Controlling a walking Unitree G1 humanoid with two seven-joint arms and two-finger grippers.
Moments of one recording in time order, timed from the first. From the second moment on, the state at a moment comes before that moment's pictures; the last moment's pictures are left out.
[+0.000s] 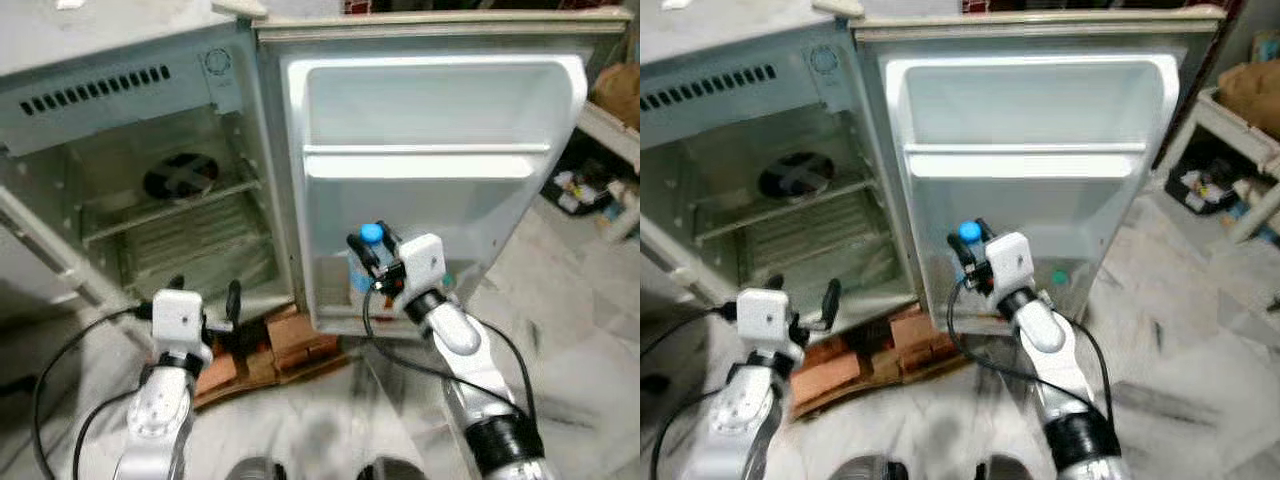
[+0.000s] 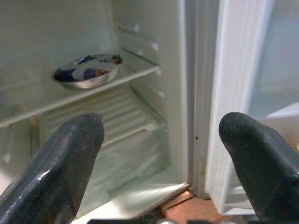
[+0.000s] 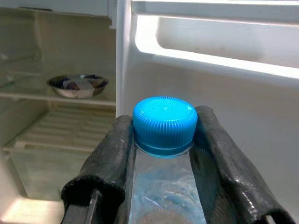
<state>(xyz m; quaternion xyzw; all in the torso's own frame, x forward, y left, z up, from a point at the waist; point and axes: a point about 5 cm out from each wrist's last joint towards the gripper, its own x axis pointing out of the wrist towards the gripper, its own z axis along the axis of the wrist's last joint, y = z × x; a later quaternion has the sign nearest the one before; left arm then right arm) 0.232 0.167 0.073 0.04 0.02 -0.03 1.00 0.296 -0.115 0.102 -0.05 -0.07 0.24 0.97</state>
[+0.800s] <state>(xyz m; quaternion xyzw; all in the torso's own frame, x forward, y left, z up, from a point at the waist) 0.231 0.159 0.072 0.03 0.02 -0.04 1.00 0.291 -0.124 0.093 -0.05 -0.05 0.24 0.97</state>
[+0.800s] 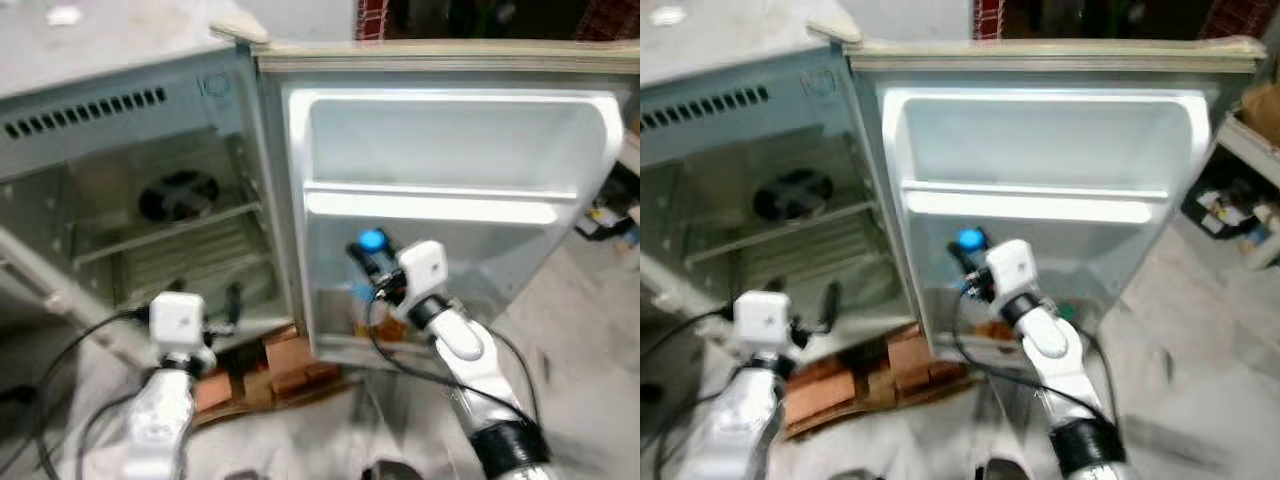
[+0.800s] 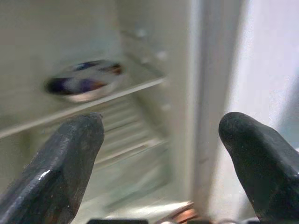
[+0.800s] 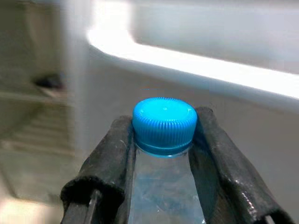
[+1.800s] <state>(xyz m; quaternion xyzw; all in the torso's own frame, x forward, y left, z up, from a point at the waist) 0.213 0.172 0.065 0.03 0.03 0.00 1.00 0.288 -0.115 0.092 -0.03 -0.05 0.27 0.96</state>
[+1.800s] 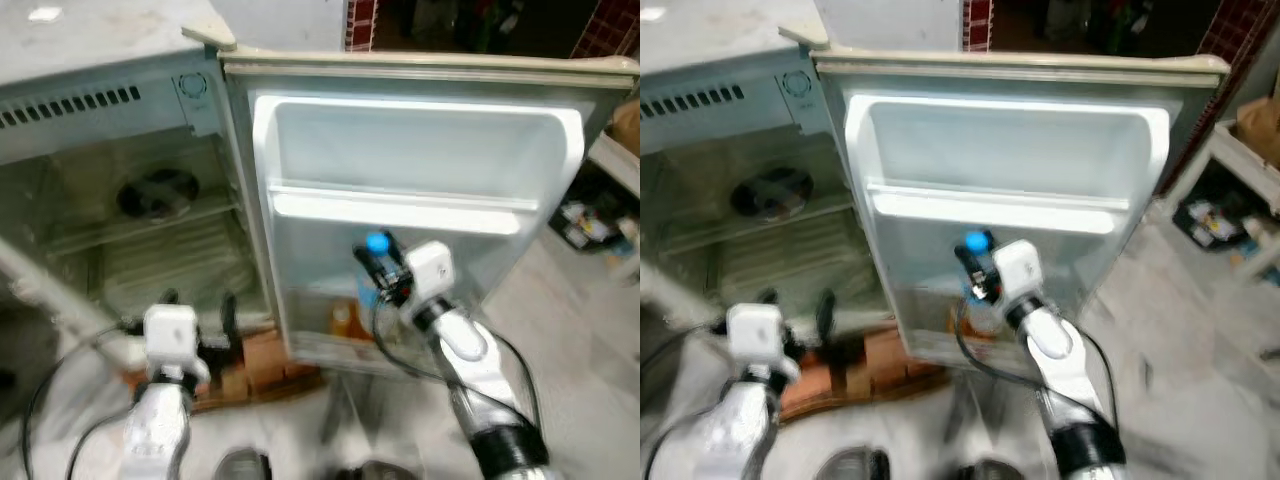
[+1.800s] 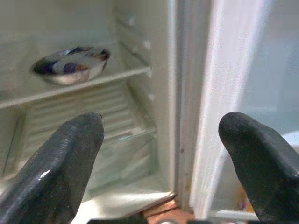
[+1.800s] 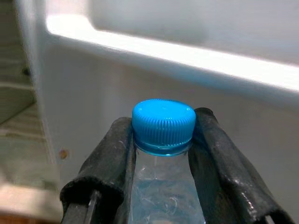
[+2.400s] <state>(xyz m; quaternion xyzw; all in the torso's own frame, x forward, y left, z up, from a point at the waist) 0.204 0.186 0.062 0.06 0.05 0.04 1.00 0.280 -0.101 0.085 -0.01 -0.02 0.34 0.94</state>
